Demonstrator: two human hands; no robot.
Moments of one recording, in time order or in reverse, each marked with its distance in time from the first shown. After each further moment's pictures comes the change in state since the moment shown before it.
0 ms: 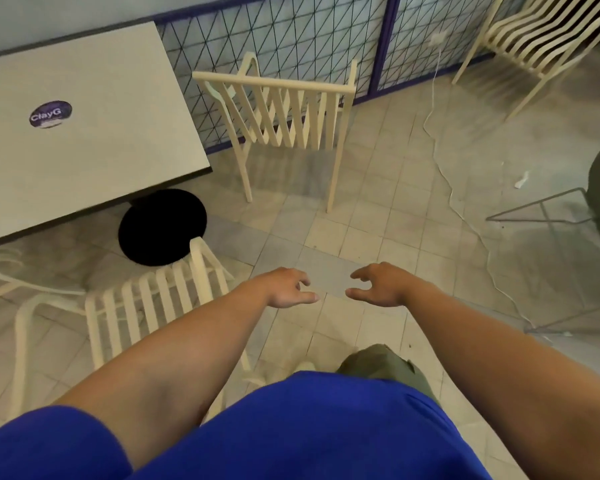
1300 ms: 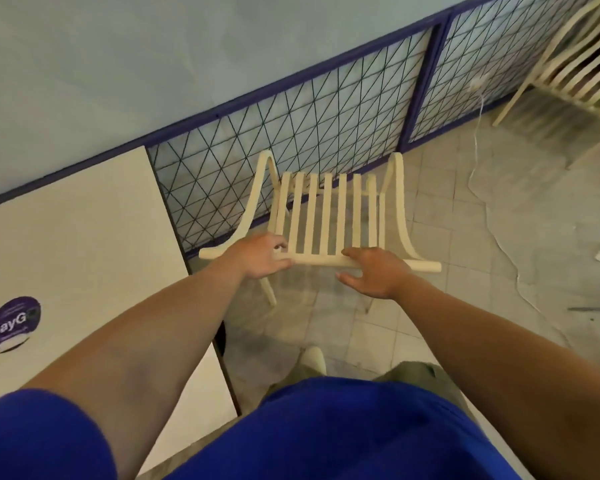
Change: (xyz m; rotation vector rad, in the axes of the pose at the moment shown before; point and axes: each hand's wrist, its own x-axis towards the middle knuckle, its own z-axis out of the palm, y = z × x) left_hand 0.317 -0.154 -0.542 0.150 0.272 0.003; right_hand 0.444 -0.047 -0.389 0.092 0.288 -0.054
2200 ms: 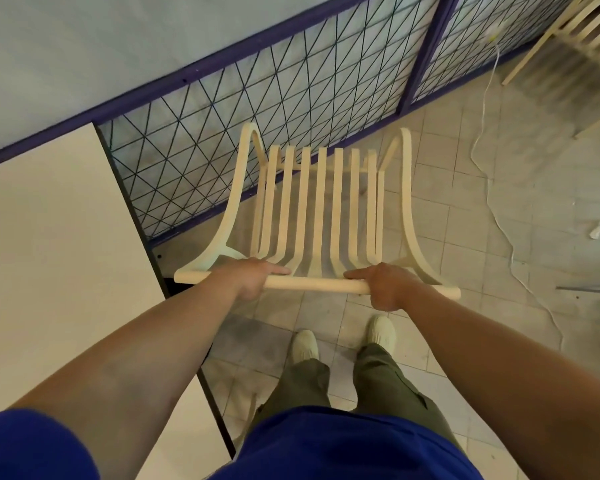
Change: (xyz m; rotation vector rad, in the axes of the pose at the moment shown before) left_hand 0.084 -0.039 0.023 0.226 -0.422 -0.012; right_hand 0.080 0.042 0.015 -0.129 -0.384 0.140
